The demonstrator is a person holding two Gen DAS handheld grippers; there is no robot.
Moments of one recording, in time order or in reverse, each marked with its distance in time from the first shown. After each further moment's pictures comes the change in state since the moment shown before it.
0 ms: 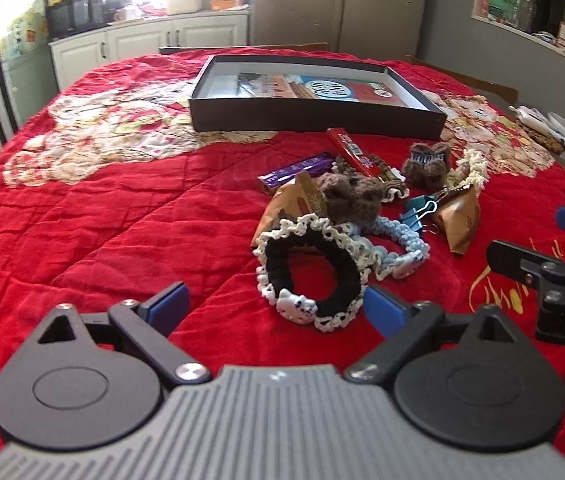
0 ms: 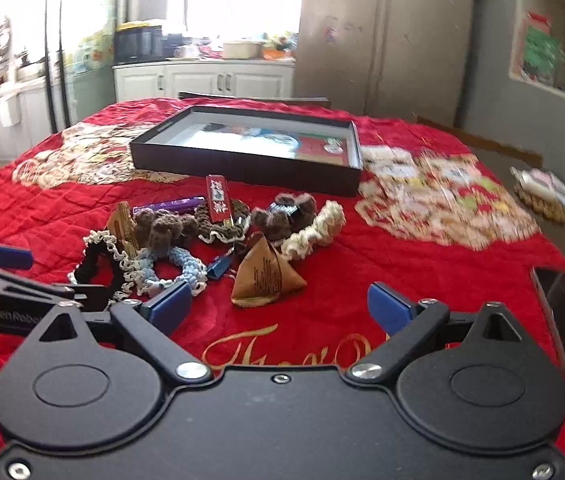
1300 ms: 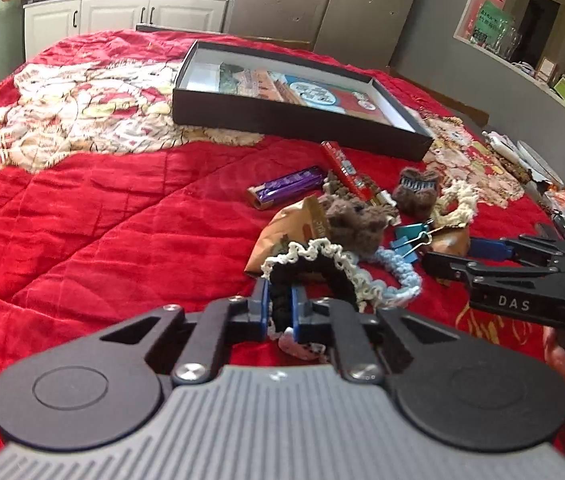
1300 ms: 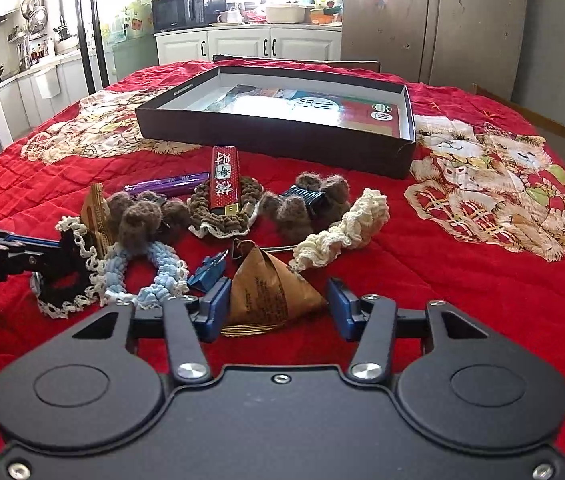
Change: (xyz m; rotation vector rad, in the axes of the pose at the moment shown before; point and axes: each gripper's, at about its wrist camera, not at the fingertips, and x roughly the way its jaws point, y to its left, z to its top) left arm 0.017 0.033 0.019 -0.082 0.017 -0.175; right arm 0.079 -0.021 0.014 0.022 0.117 0.171
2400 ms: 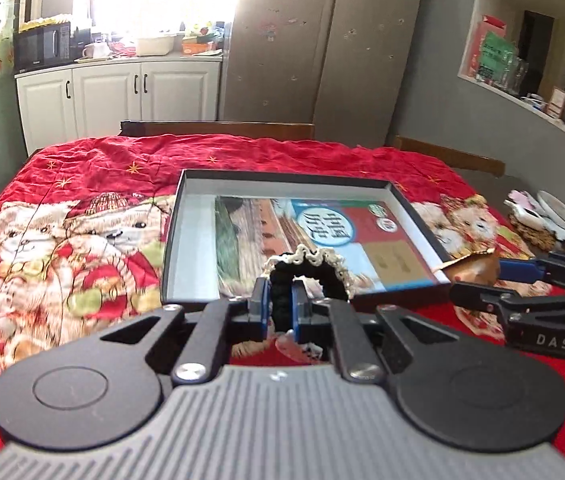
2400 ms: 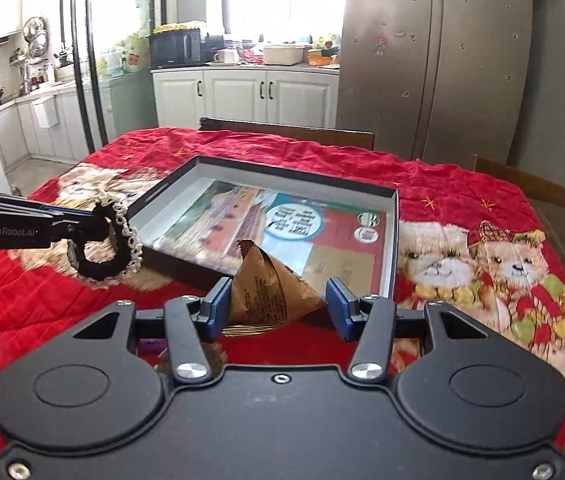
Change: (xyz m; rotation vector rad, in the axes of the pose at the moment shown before) left arm 0.043 -0.007 0.154 0.079 -0.131 0.058; right arm 0.021 -0.031 0.136 -0.020 -0.091 -0.031
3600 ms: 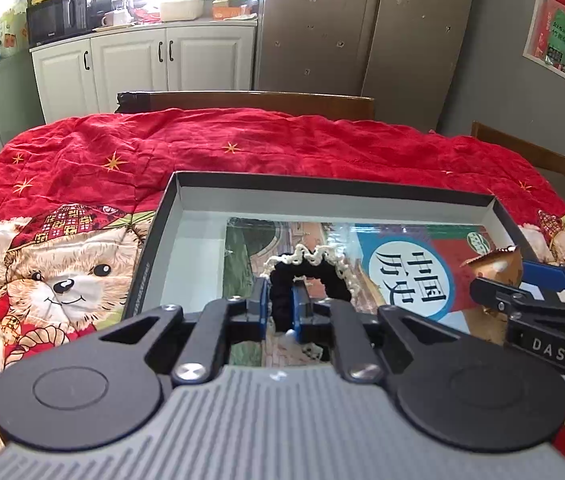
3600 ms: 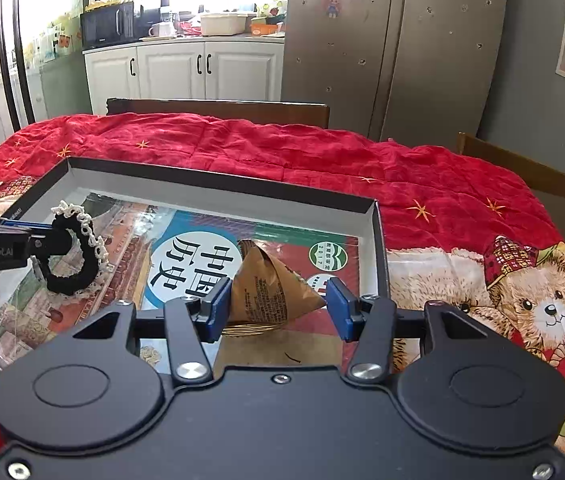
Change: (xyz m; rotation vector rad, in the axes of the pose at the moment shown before) left arm 0.165 0.017 0.047 -0.035 0.099 0.115; right arm 0.177 -0.044 0.040 0.049 0.085 -0.148
